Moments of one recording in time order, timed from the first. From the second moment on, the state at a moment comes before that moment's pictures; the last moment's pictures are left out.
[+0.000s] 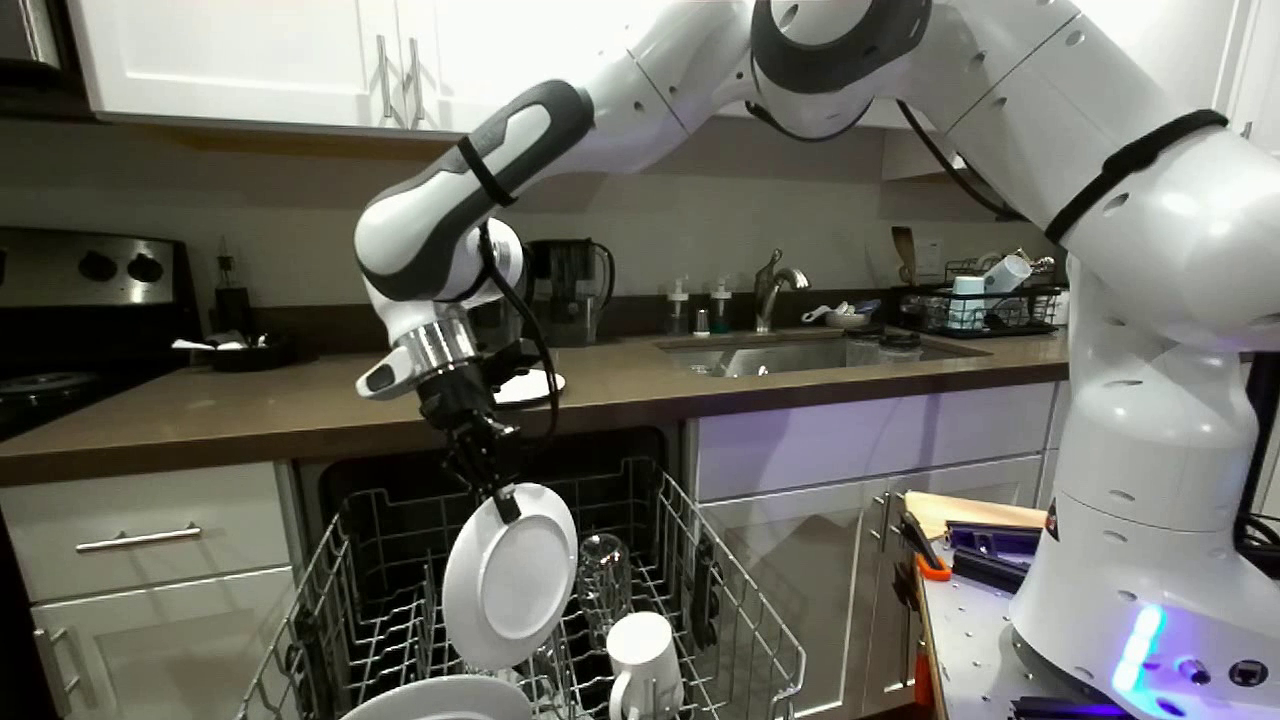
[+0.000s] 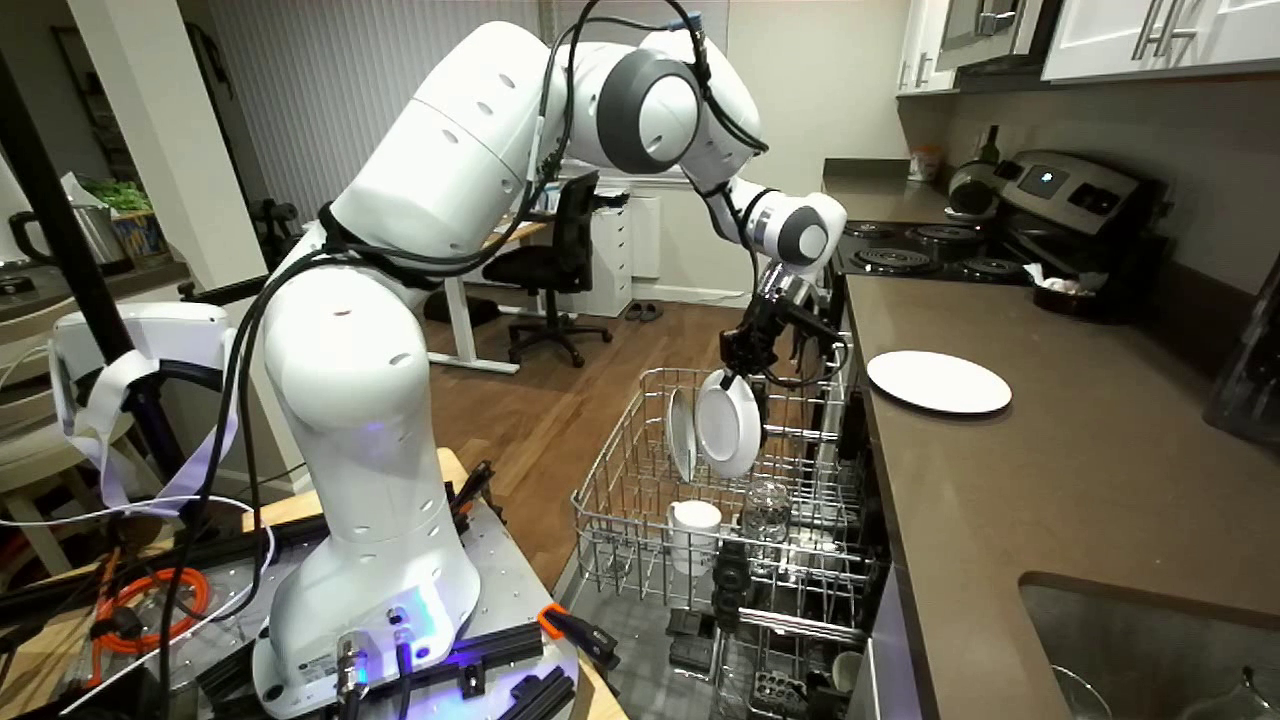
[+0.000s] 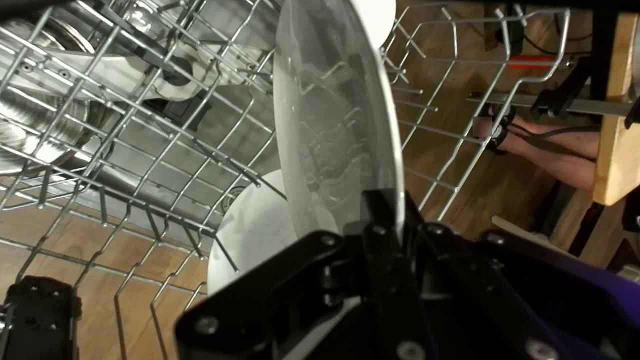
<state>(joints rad) -0.02 0.75 0.14 -1.48 0.05 1.74 -1.24</state>
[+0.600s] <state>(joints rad) -0.02 0.76 0.14 -1.48 0.10 1.84 -1.18</state>
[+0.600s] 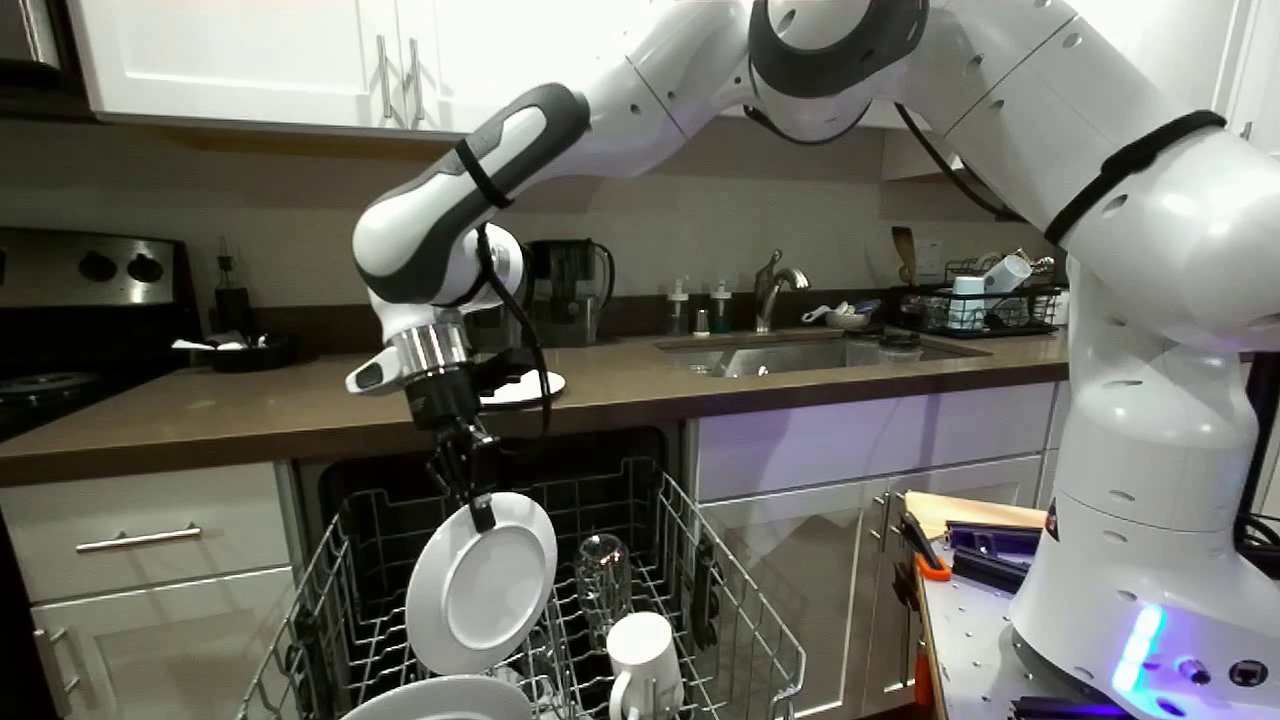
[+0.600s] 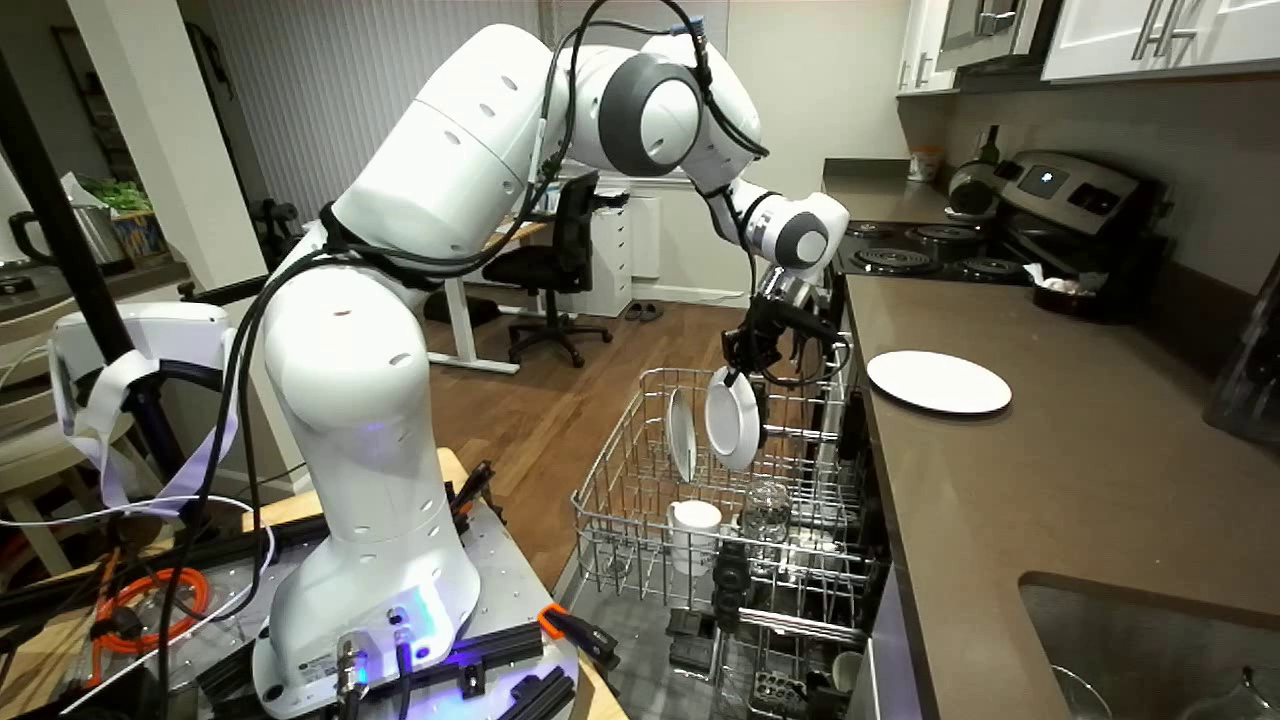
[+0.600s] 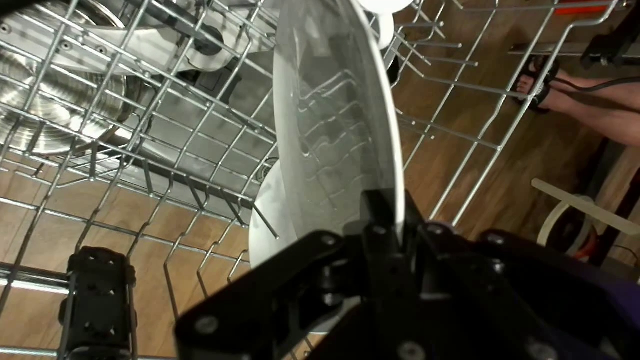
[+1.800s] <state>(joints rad) -0.02 0.78 0.16 -1.48 0.12 1.86 -1.05</state>
